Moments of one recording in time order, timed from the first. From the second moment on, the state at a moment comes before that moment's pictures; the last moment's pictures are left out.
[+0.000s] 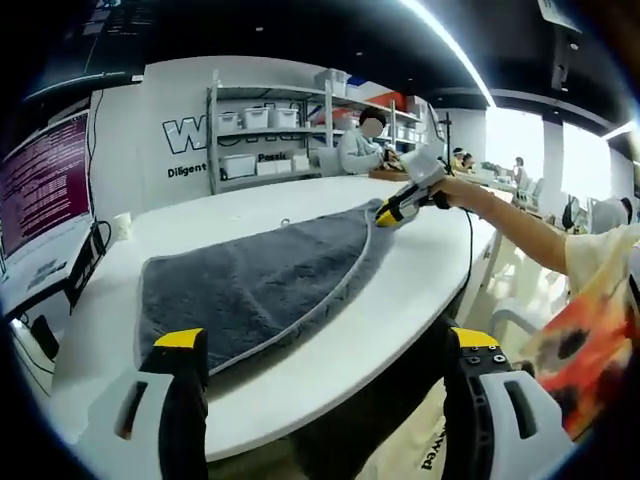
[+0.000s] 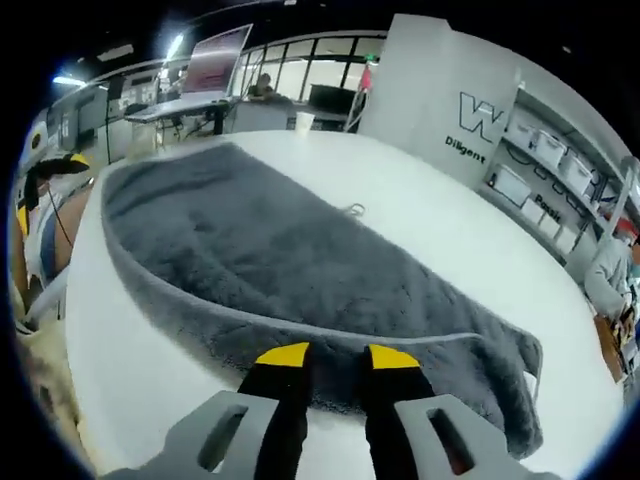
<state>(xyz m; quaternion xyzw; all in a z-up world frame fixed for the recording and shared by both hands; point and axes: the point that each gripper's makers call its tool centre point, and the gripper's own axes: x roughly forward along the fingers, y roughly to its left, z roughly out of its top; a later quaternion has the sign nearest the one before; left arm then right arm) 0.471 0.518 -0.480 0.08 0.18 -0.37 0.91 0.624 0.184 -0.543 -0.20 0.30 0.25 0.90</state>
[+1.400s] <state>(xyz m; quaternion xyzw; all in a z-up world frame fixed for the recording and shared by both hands) 0.467 0.519 -0.476 0.08 0.18 -0.37 0.91 0.534 0.179 -0.528 -0.23 0.20 0.19 0.93</state>
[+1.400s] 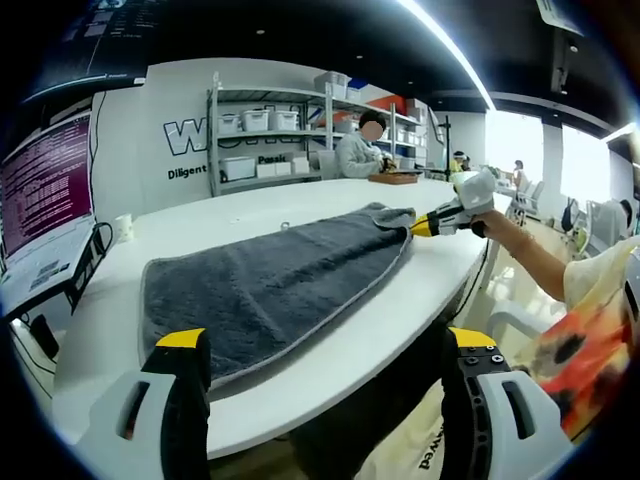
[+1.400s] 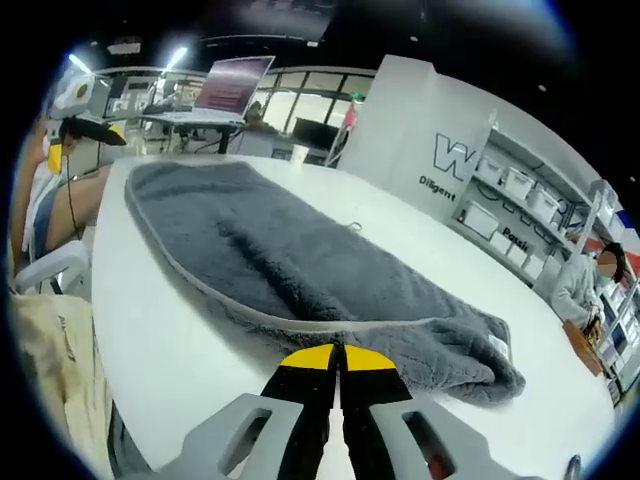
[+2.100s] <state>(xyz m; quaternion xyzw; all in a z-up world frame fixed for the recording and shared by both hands) 0.464 0.512 -0.480 0.07 0.18 -0.38 0.90 0.499 0.175 -0.547 -0.25 0.22 0.22 0.92</state>
